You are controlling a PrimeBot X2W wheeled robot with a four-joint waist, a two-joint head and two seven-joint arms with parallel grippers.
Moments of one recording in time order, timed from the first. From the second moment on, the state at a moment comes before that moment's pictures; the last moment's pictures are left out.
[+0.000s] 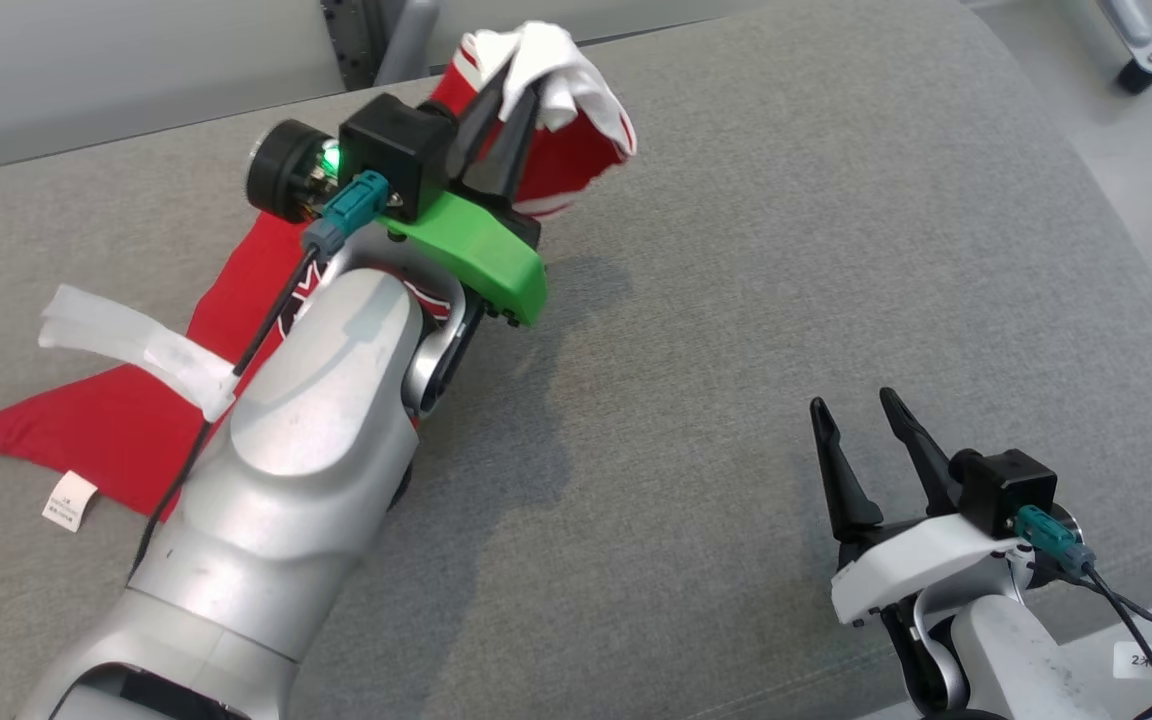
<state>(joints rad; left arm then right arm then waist) -0.91 0.05 -0.61 0.61 -0.45 -0.08 -0.26 -0.20 -0.05 0.13 0.36 0.23 0.13 -0.26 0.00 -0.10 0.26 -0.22</state>
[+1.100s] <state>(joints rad) -0.26 0.14 -0.12 0.35 -0.17 0.00 -0.26 -0.15 -0.05 0.08 0.29 0.23 0.13 -0.26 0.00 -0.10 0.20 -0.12</state>
